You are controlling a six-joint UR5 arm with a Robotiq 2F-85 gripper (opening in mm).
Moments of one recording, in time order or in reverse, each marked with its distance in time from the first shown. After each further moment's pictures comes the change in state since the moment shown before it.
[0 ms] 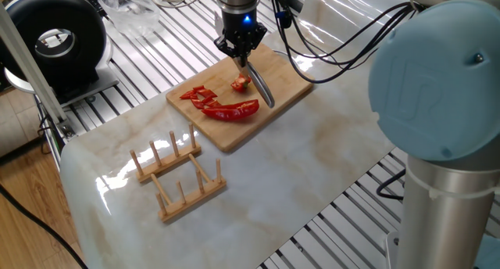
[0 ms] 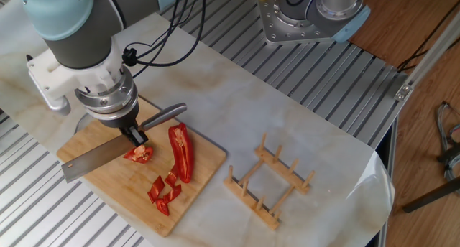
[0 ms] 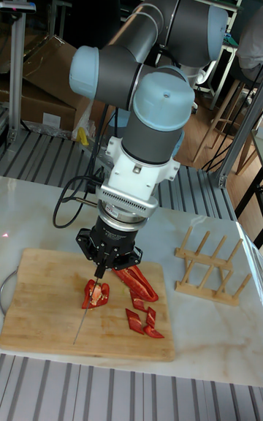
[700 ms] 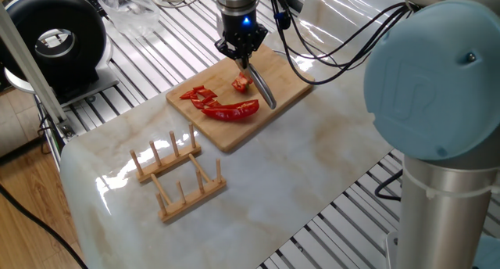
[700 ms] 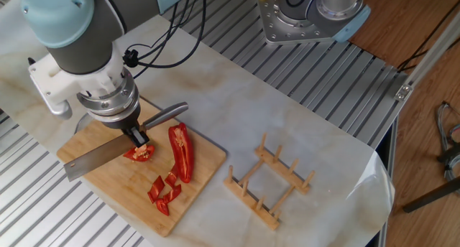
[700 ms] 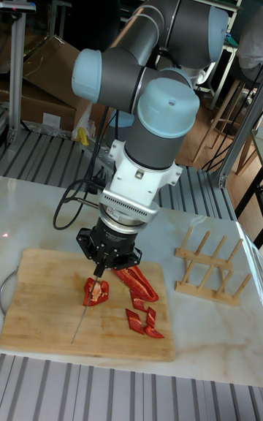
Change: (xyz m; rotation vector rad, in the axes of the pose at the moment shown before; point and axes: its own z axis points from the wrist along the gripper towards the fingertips) arm 0.004 -0.003 0.003 0.029 0.023 0.001
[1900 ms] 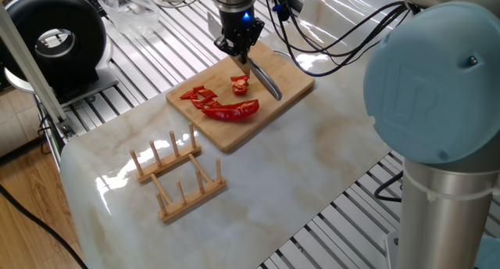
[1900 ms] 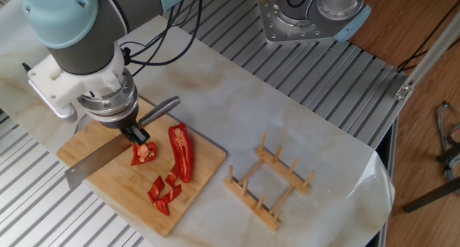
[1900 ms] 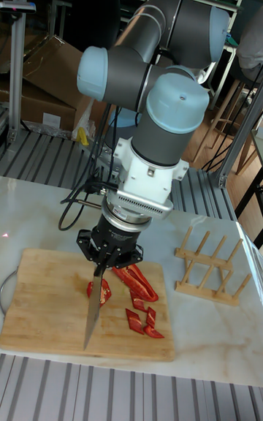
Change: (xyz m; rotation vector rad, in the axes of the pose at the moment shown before) arm -0.009 0.002 -0.009 0.020 -0.032 -0.168
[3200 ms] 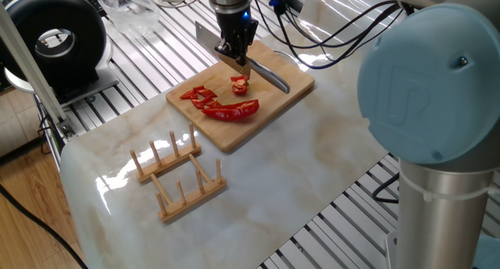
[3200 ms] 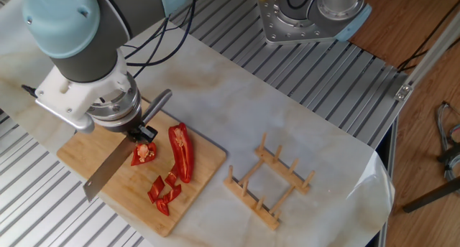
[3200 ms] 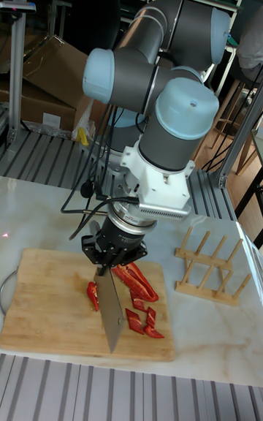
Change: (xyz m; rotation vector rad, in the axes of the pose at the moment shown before) arm 0.005 0.005 -0.001 0.015 0.034 -0.253
